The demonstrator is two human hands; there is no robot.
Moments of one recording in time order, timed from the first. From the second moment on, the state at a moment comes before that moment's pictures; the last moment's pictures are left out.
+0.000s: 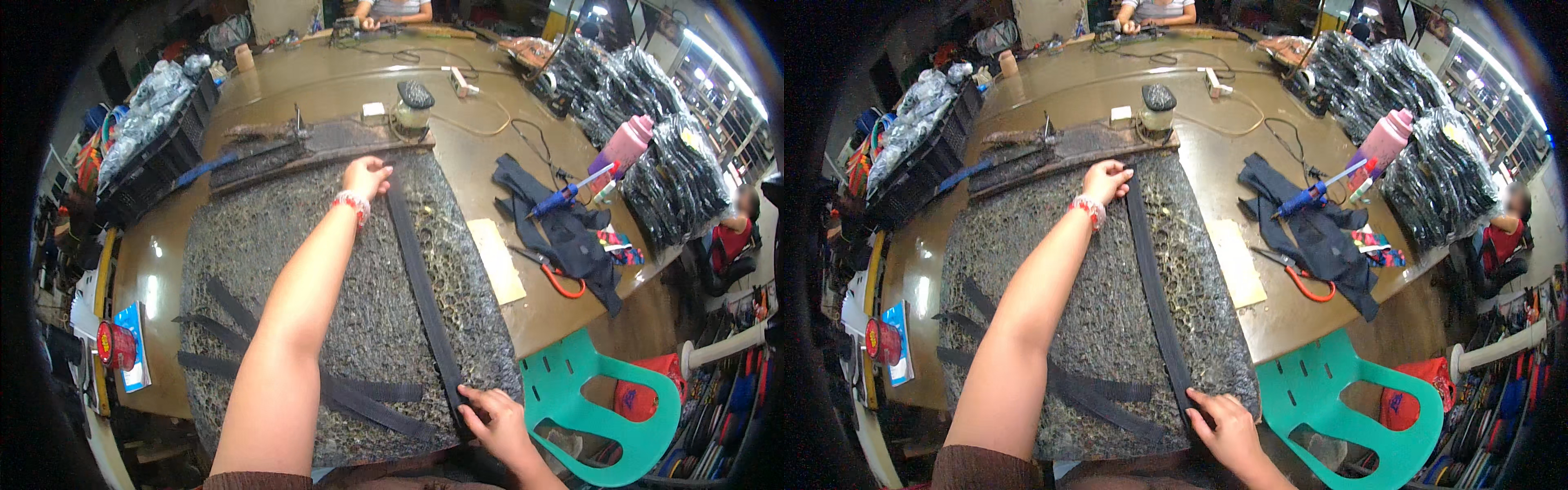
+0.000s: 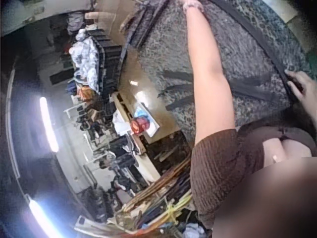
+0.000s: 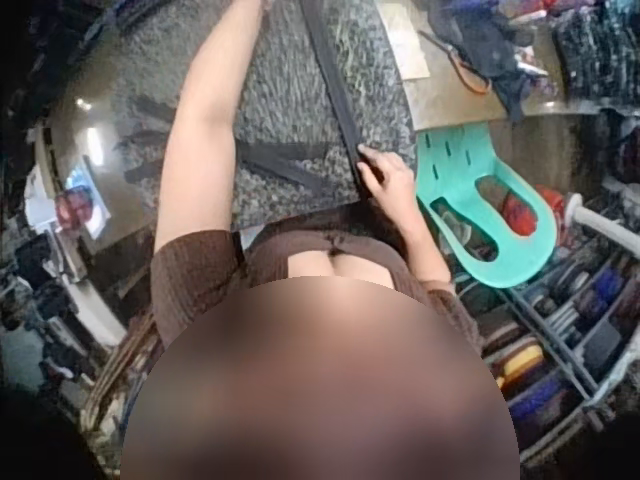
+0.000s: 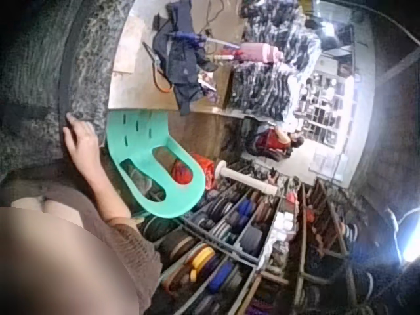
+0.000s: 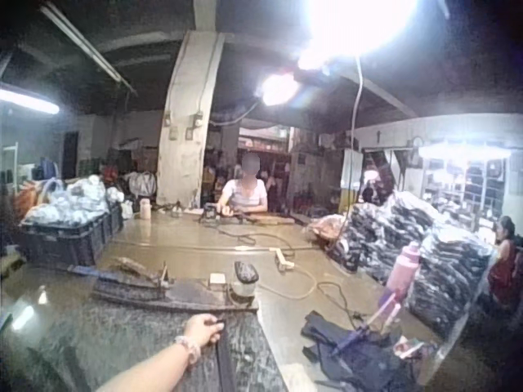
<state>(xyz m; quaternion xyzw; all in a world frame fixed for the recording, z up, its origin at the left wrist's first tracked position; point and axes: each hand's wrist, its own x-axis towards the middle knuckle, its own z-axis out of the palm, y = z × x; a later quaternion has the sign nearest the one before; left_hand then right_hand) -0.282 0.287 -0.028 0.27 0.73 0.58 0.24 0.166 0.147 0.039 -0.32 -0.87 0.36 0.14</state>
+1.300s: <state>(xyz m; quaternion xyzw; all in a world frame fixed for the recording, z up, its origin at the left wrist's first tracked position) -0.278 0.184 0.040 0.29 0.66 0.62 0.32 0.177 0.104 0.047 -0.28 -0.85 0.39 0.21</state>
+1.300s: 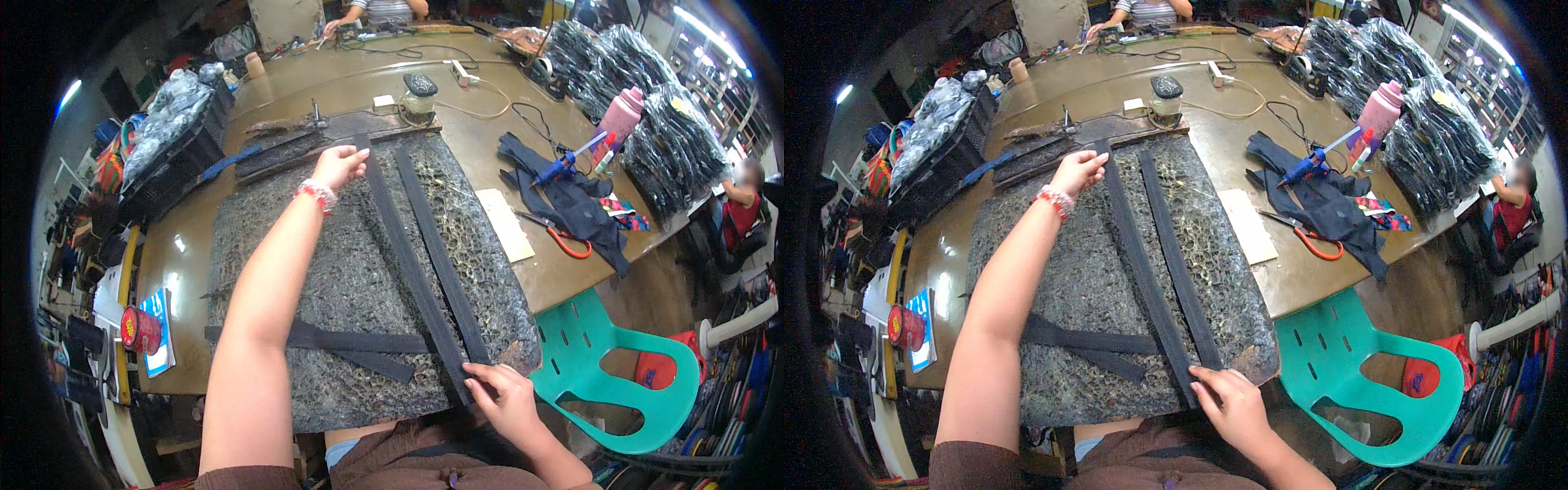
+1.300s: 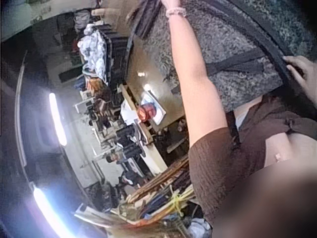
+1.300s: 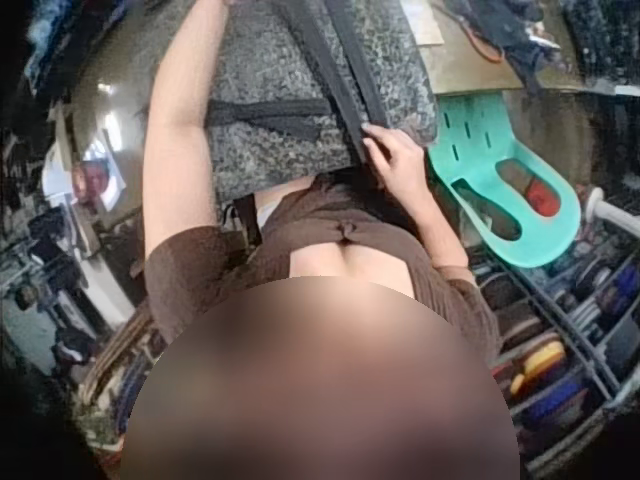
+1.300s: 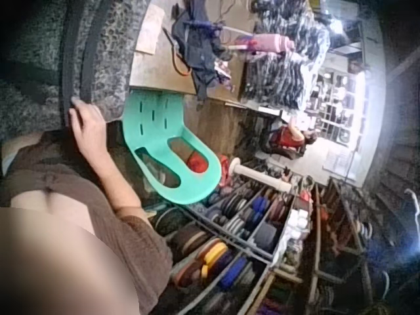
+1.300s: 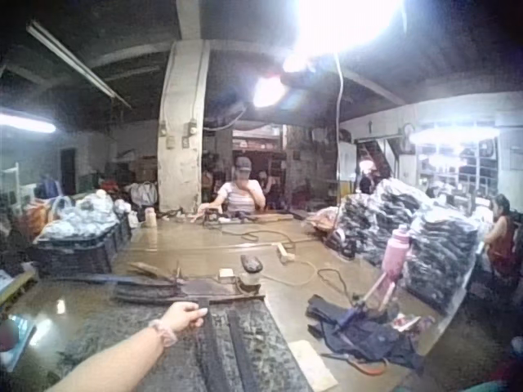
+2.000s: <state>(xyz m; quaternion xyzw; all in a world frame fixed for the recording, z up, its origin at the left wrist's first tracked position) -0.271 0.307 -0.025 0.42 0.79 0.44 0.05 0.179 0.153 0.029 -0.38 -0.82 0.34 0.24</state>
